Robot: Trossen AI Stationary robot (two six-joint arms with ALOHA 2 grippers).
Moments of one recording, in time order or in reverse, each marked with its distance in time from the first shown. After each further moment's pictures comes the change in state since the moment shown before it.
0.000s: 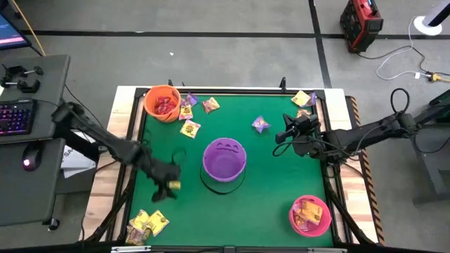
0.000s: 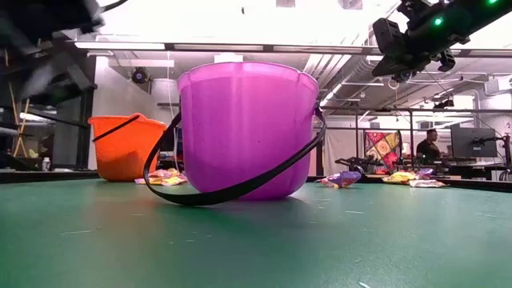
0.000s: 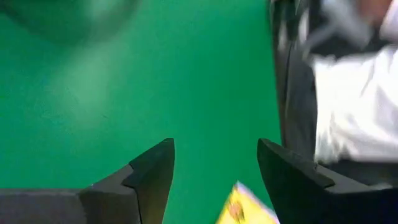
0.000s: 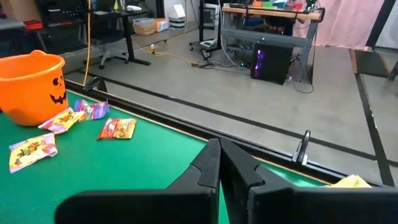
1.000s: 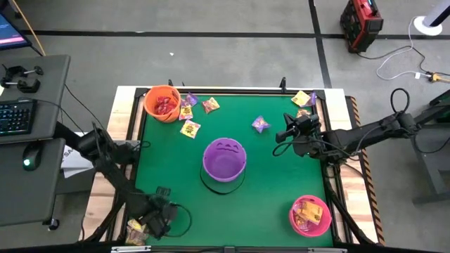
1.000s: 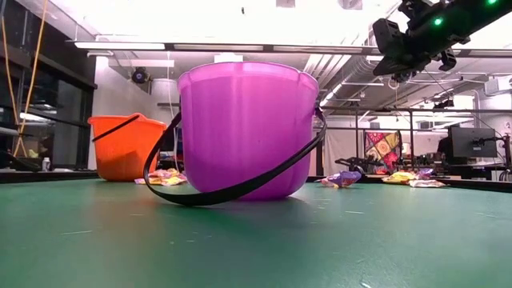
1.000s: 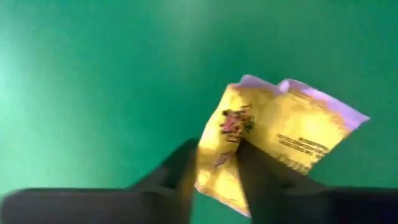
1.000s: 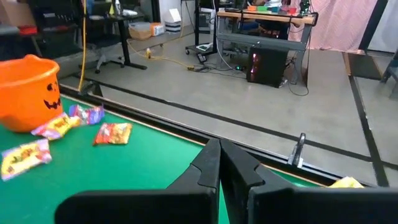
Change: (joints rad) left arm -0.386 0.636 0.444 -0.513 -0.288 0.002; right arm 0.000 0.000 -0.001 0.009 0.027 -0.004
